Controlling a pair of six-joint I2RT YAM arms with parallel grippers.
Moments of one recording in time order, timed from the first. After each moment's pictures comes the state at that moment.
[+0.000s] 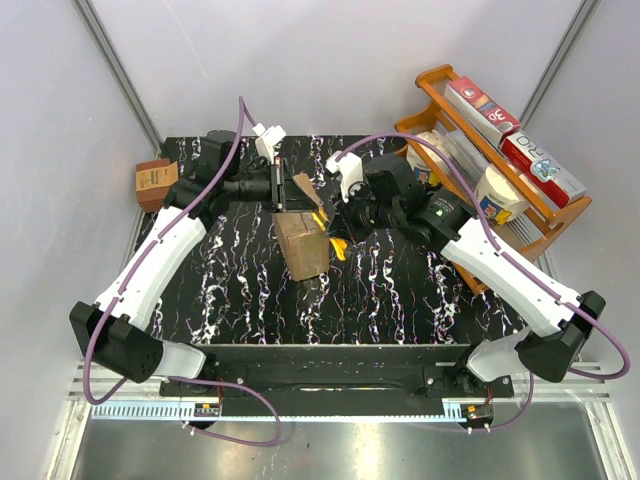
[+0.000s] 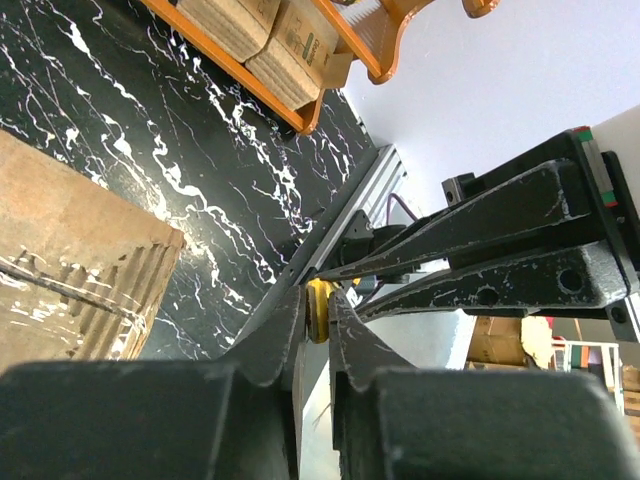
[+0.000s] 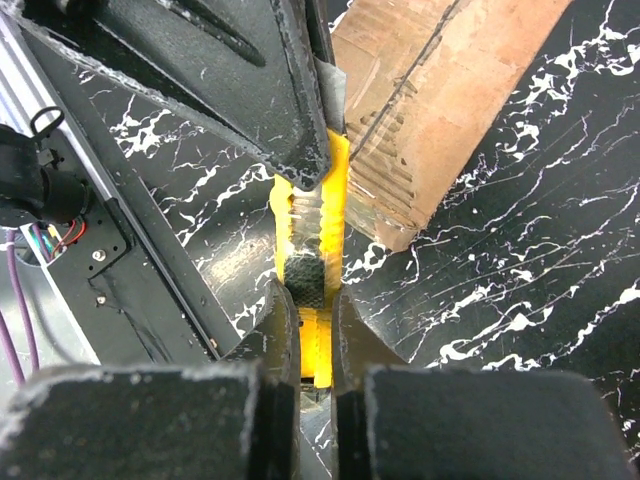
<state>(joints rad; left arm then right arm) -0.39 1.37 1.42 -0.55 0.84 -0.55 0.81 1.41 1.55 -0.73 -0.22 0.05</state>
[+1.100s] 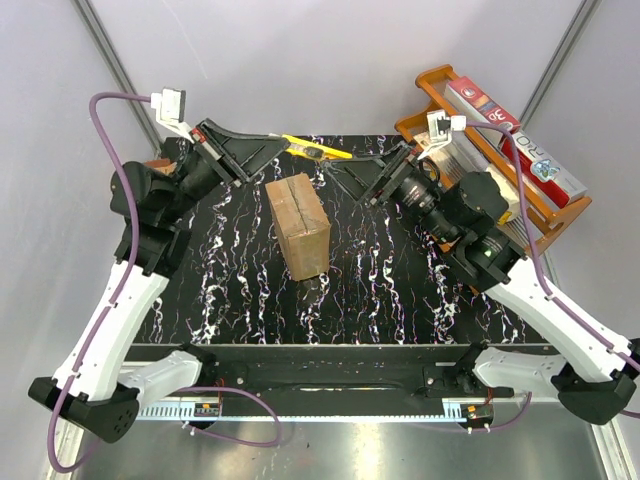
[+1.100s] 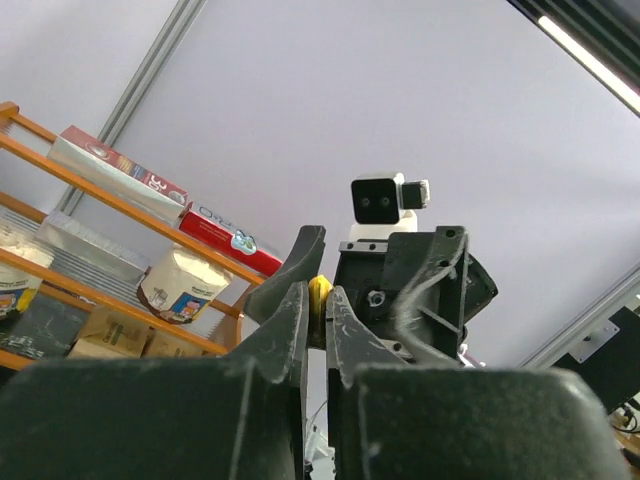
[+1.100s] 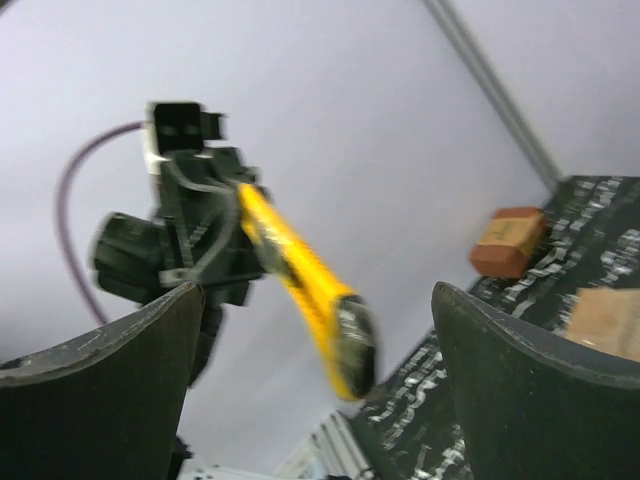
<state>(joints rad) -0.40 1.05 1.33 0.19 0.57 -1.00 0.82 1.10 1.31 0.10 -0.05 0.77</state>
